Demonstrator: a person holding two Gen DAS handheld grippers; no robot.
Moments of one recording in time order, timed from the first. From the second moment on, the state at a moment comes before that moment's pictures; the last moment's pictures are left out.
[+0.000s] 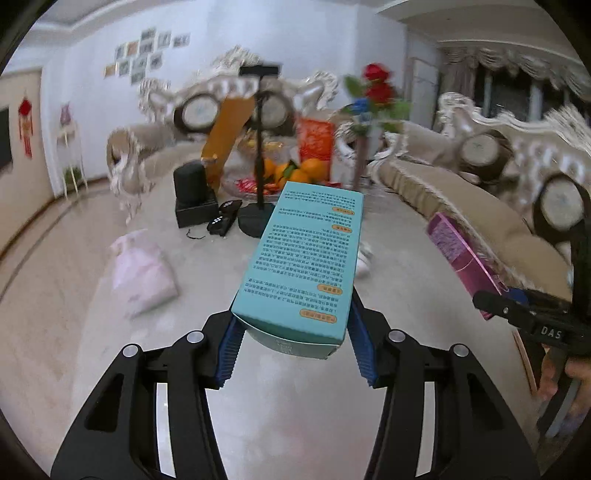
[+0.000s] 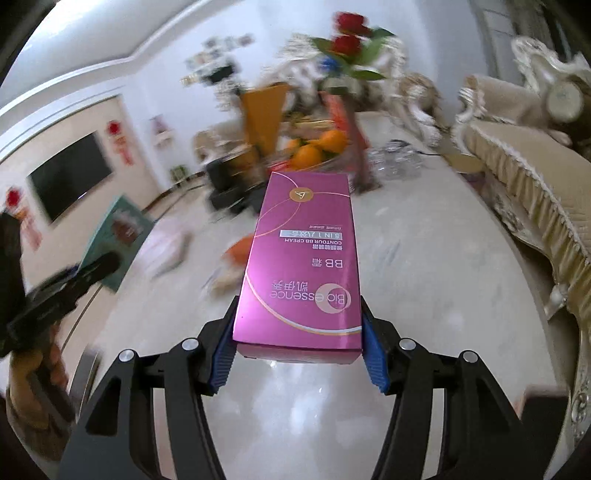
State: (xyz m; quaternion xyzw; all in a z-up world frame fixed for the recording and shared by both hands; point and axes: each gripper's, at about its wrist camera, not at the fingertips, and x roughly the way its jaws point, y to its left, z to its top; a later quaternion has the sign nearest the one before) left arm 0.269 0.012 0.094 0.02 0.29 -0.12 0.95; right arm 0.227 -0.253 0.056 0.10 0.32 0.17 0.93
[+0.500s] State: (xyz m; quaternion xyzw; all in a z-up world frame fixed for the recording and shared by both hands) left arm -0.001 -0.028 -0.037 -0.01 0.44 -0.21 0.87; right arm -0.014 -0.252 -0.021 0.09 0.48 0.24 0.84
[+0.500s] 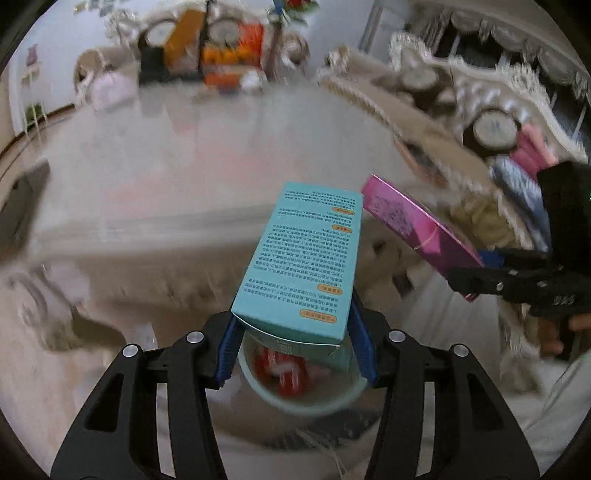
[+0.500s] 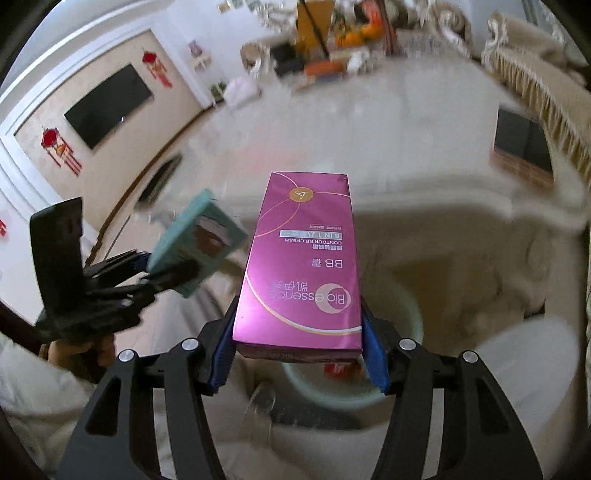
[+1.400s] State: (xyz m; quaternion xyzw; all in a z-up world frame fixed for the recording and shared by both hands) left arm 0.035 -0.074 -0.192 0.06 0.56 -0.18 0.80; right arm 0.017 -0.241 -0.169 0.02 0.61 0.14 0.78
